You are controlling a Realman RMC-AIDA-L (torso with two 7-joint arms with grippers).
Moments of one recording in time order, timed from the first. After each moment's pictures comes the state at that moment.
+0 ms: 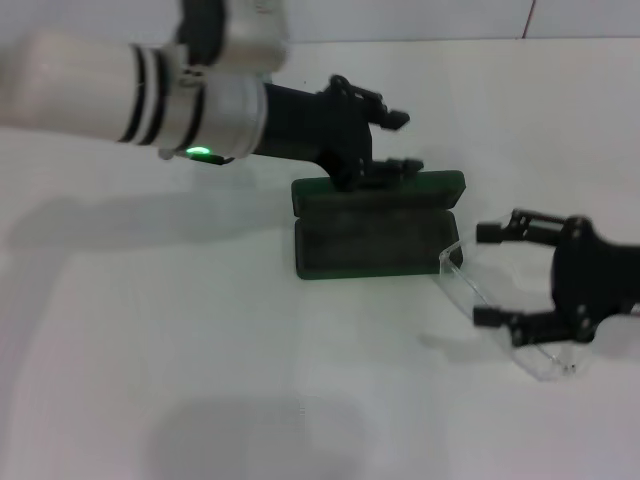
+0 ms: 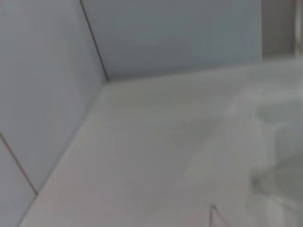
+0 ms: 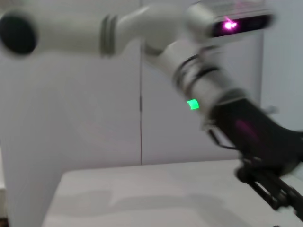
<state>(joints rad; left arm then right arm) -0.67 -2.09 1.37 0.98 1.88 1.16 -1.52 0.48 1.83 -1.61 -0.42 -1.05 -1.57 0.86</state>
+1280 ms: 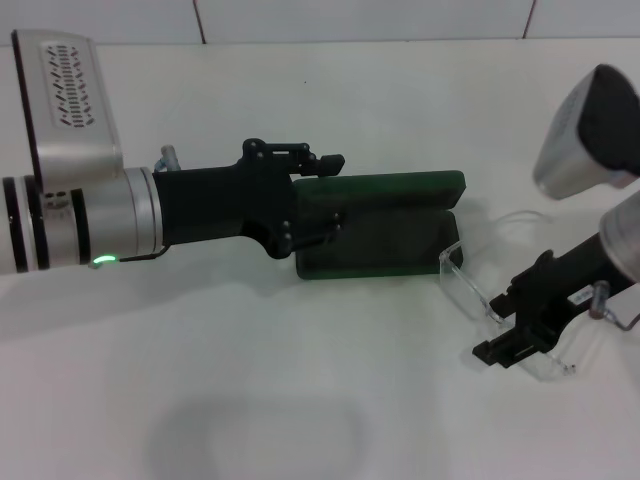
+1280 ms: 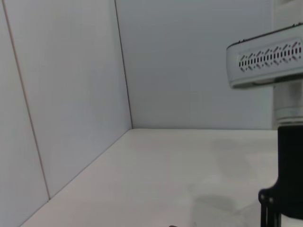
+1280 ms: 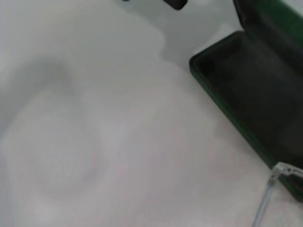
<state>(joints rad) -0.34 -2.08 1.36 1.02 1.58 1.25 -1.29 0.55 2.02 -1.50 -1.30 -2.33 -1.56 2.29</state>
